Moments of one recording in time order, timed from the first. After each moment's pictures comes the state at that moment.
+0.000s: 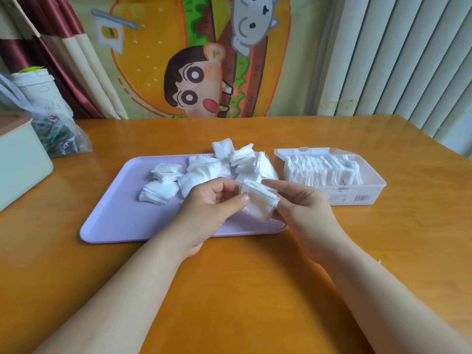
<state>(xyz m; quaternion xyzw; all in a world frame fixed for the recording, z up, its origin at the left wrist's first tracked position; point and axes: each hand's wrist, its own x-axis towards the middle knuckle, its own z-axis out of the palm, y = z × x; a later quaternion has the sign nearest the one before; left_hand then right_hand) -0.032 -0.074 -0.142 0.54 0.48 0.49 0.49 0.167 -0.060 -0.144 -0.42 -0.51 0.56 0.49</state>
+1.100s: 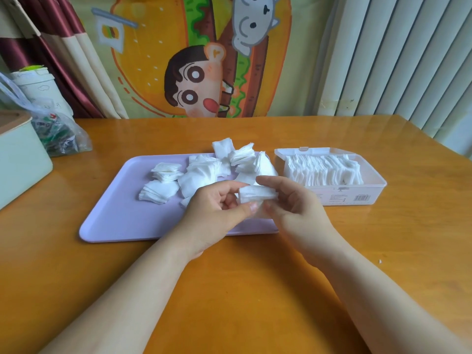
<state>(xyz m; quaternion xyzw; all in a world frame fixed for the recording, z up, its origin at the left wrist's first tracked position) -0.024 -0.078 -0.145 0.58 0.49 0.48 0.45 0.163 -0.070 -0.143 -0.45 -0.63 0.45 0.45</state>
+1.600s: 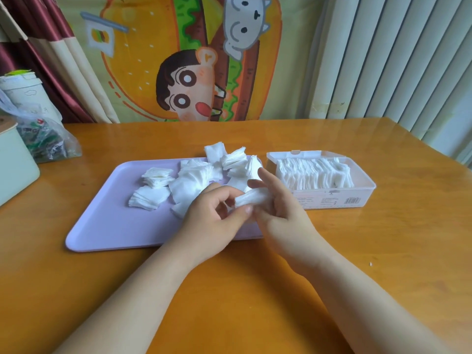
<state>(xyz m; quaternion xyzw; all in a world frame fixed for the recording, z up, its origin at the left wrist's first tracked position) -0.012 -0.082 -0.144 0.65 0.53 0.46 0.30 0.154 -0.075 -0.142 -0.45 -0.62 0.47 0.44</state>
